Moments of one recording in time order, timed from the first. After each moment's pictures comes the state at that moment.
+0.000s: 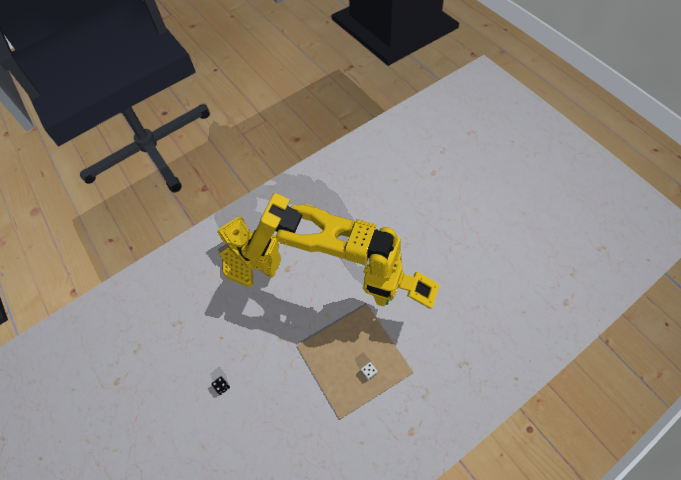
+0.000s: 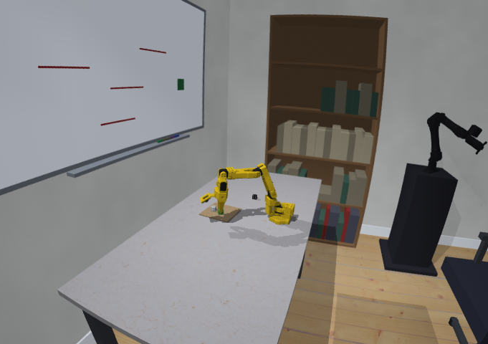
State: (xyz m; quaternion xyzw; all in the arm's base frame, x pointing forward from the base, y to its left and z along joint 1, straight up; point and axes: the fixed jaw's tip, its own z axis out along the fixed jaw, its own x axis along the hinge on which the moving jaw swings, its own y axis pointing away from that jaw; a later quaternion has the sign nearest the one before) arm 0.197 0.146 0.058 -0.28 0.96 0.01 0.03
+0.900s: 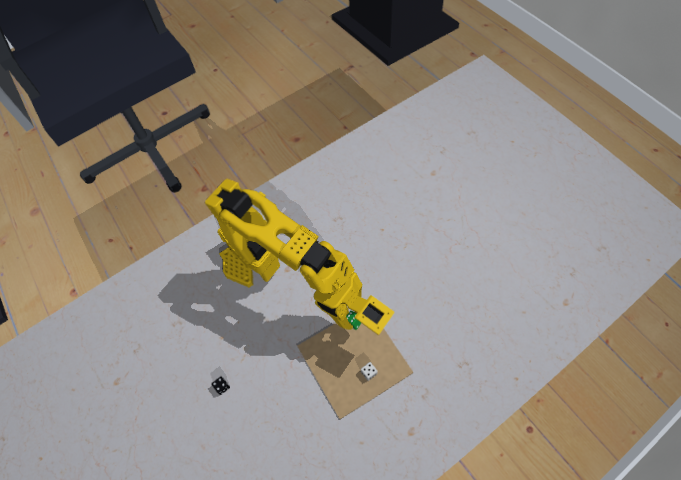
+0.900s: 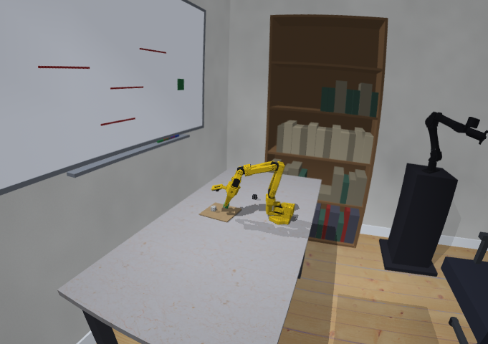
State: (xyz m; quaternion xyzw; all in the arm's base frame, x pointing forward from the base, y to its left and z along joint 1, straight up) arm 0.203 0.082 0.059 -0.15 0.97 0.03 0.18
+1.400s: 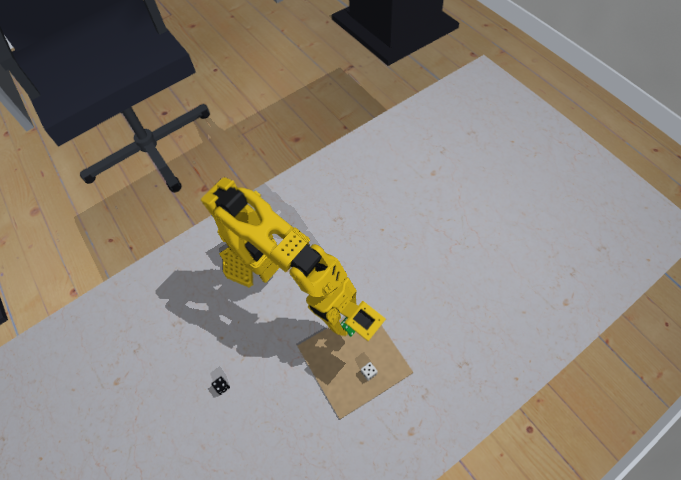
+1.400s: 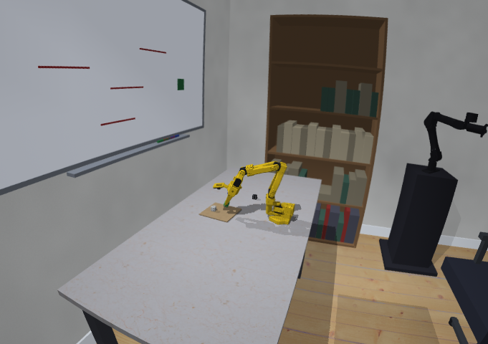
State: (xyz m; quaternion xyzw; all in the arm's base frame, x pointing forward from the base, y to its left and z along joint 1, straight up) arm 0.207 0.069 0.059 -0.12 0.97 0.03 0.21
